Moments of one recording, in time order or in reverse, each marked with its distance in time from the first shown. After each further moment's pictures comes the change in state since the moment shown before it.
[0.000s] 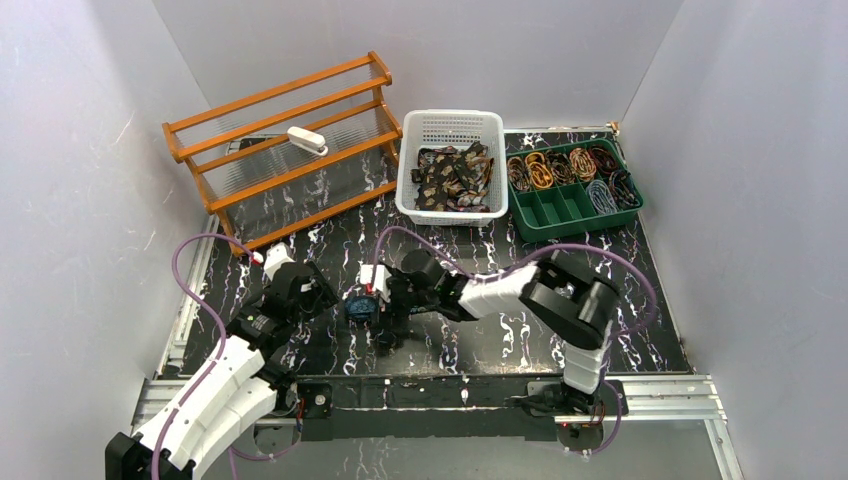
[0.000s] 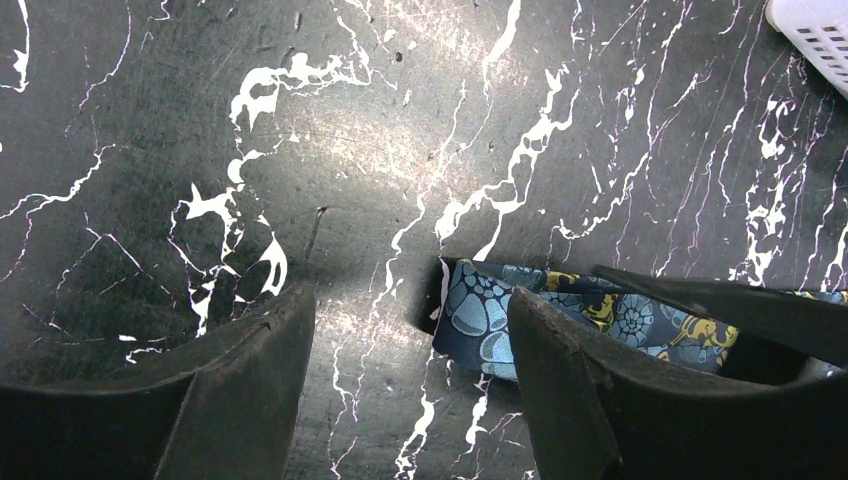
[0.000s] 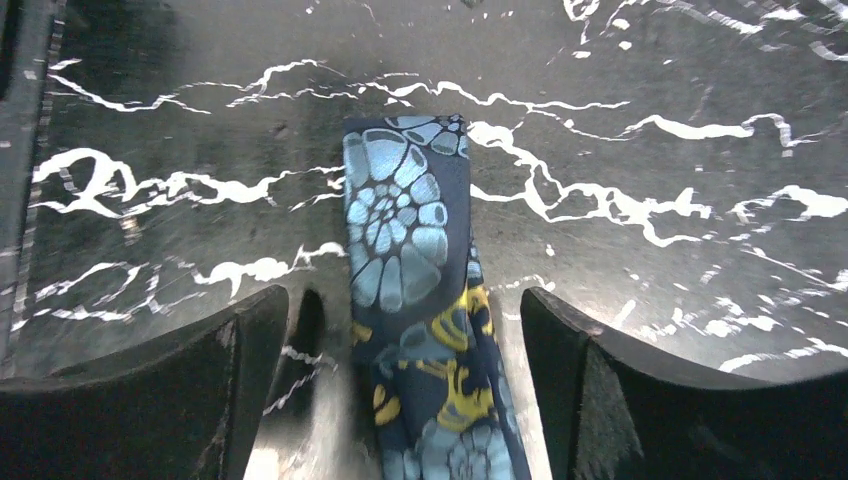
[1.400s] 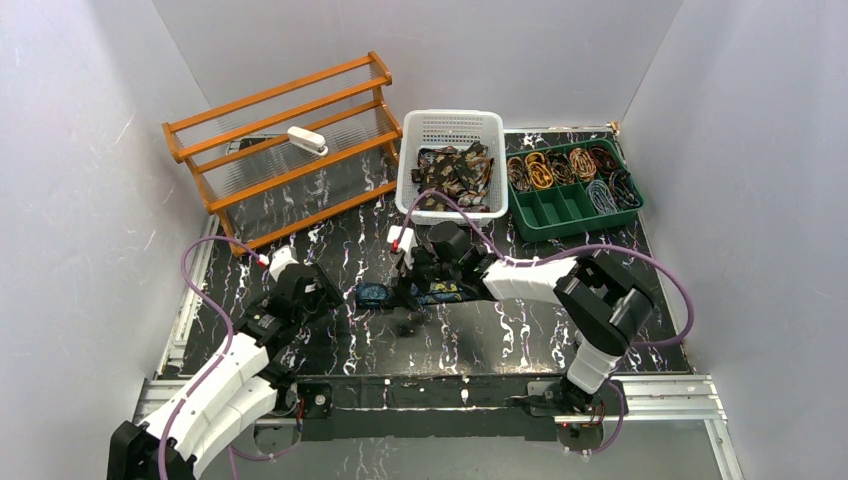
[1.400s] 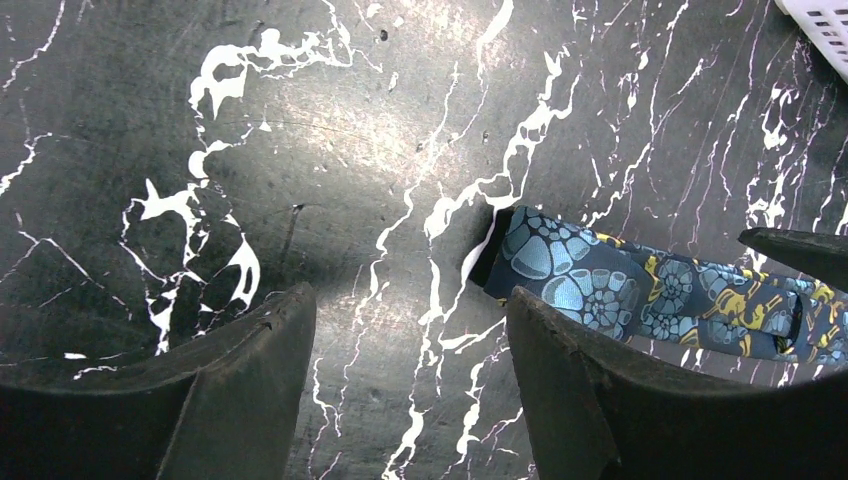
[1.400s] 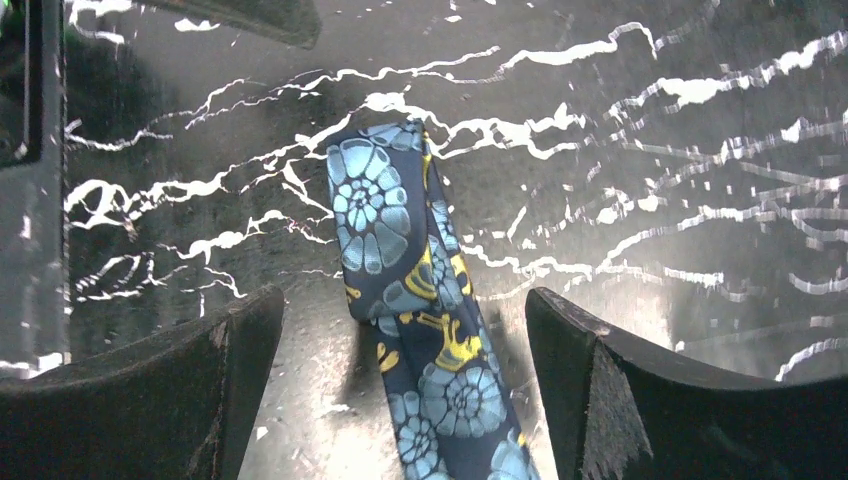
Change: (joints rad) left arm 0.000 0.048 -0.055 0.103 0.045 -0.029; right arm -0.181 -0.192 -0.045 -0.123 -0.069 0.230
